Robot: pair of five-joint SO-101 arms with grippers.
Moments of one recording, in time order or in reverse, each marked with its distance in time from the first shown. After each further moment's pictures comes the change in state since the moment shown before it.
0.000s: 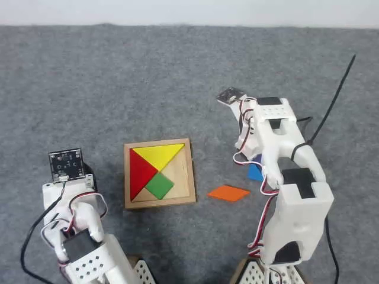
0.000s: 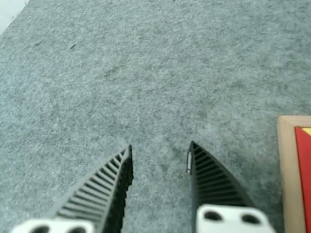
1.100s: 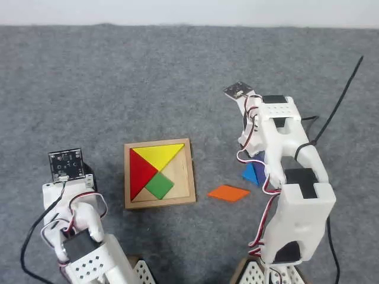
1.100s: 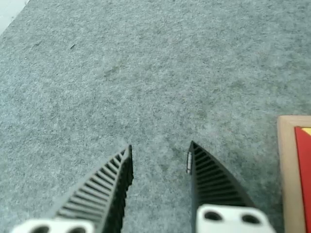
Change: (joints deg) left arm 0.0 0.0 0.0 0.0 0.0; right arm 1.1 -1.1 -1.1 -0.1 -4.0
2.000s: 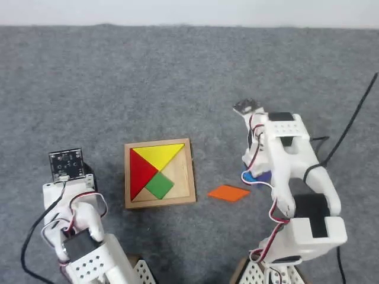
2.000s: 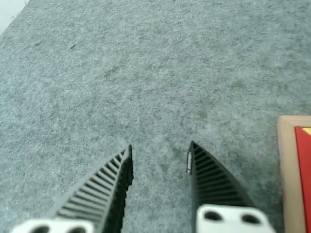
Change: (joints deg) left arm 0.0 0.0 0.0 0.0 0.0; right arm 0.7 -17.1 20.8 1.5 -6.5
